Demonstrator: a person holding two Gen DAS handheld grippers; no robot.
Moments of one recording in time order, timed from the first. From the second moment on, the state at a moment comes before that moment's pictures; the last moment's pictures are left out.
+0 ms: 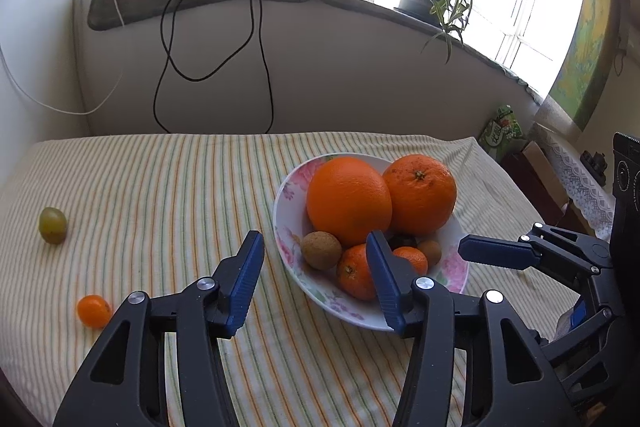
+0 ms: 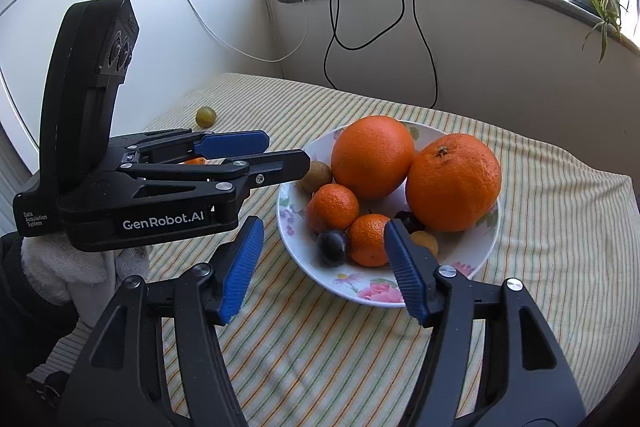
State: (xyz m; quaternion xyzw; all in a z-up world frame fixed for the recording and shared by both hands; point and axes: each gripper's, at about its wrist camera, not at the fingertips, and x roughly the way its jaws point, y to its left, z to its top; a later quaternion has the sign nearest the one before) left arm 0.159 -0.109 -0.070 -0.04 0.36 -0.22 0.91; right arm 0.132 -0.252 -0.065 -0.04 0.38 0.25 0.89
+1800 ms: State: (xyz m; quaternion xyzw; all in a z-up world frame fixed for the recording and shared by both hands) left arm 0.143 -0.041 -0.057 -0.04 0.35 -0.14 0.93; right arm 0.128 -0.212 -0.046 -0.05 0.38 0.28 0.88
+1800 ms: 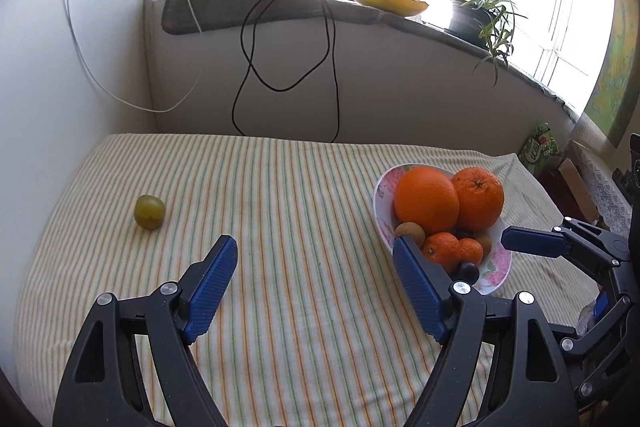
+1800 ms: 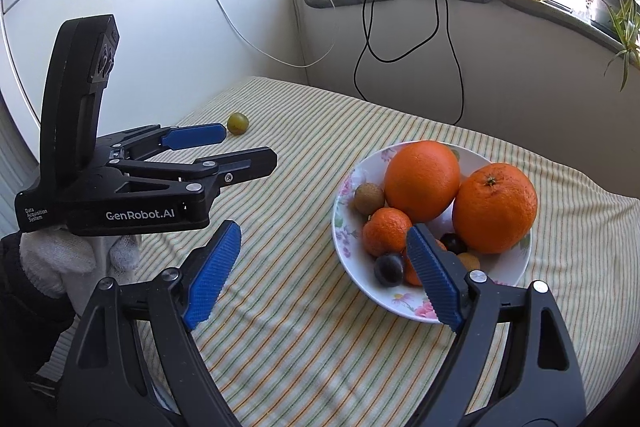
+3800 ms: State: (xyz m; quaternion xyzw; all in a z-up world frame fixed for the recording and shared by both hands) left arm 0.229 0.079 -0.119 -0.09 0.40 -0.08 0.91; right arm 0.203 -0.038 -0.125 -0.07 0.46 0.37 0.81
